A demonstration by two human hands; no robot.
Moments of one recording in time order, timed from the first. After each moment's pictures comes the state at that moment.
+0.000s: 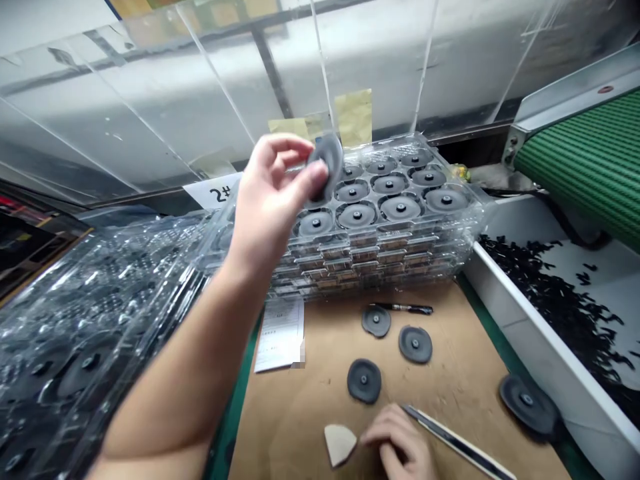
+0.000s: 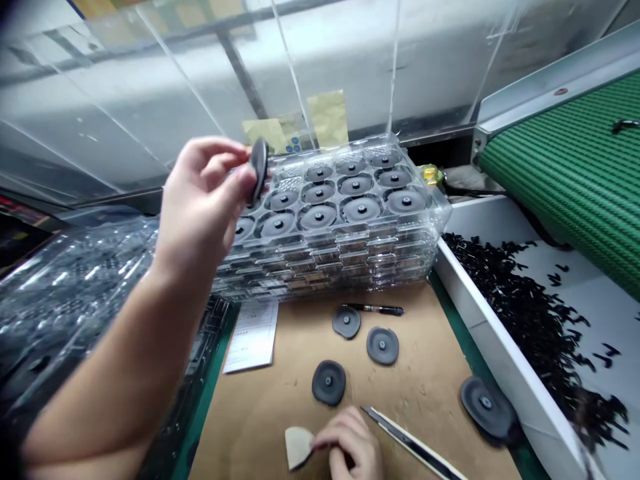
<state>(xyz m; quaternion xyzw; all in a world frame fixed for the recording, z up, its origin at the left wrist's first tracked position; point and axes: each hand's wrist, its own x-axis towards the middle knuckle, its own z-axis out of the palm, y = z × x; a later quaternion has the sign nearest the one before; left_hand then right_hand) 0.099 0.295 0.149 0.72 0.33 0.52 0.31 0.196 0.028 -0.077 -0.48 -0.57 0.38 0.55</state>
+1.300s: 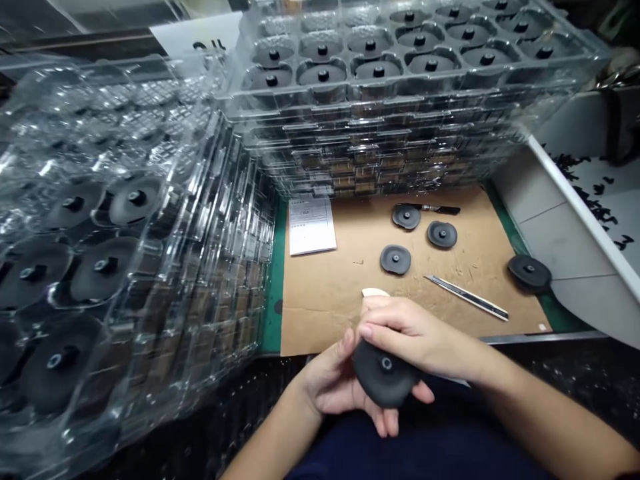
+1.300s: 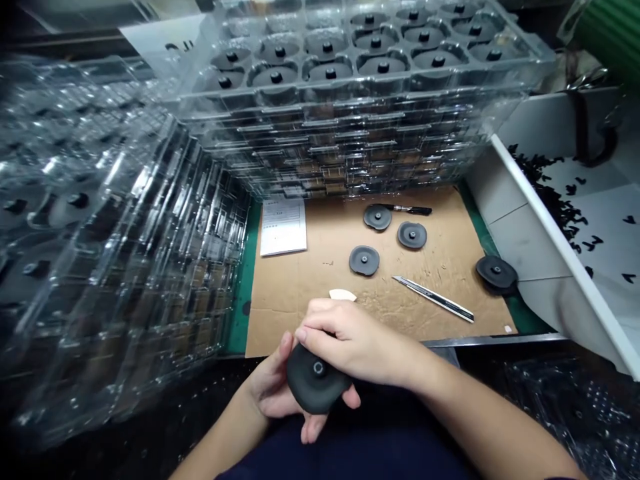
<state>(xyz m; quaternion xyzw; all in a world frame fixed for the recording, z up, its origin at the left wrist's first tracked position) -0.013 -0.005 -0.025 0.03 0.09 0.10 0.99 0.152 0.030 0.038 -0.37 -0.72 0.56 0.21</state>
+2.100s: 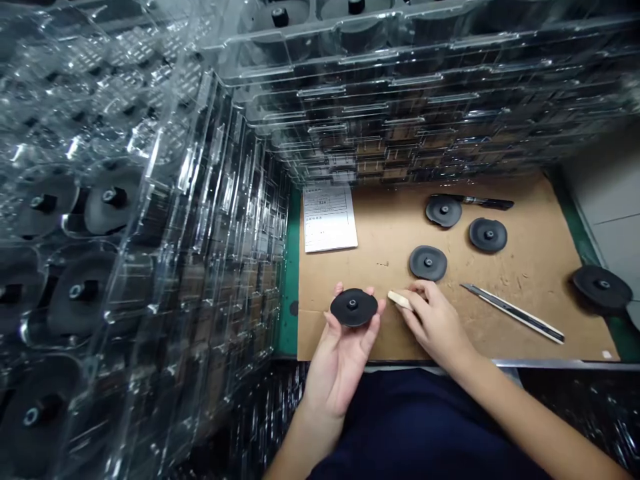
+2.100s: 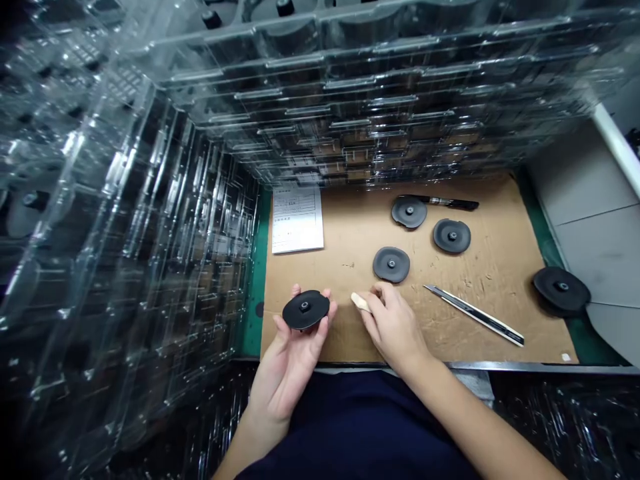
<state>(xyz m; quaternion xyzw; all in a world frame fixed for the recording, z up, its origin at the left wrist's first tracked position) -0.027 0.013 -0.031 -0.09 0.35 0.46 0.81 0.153 0.009 -0.079 -0.62 -0.72 0.27 0.17</state>
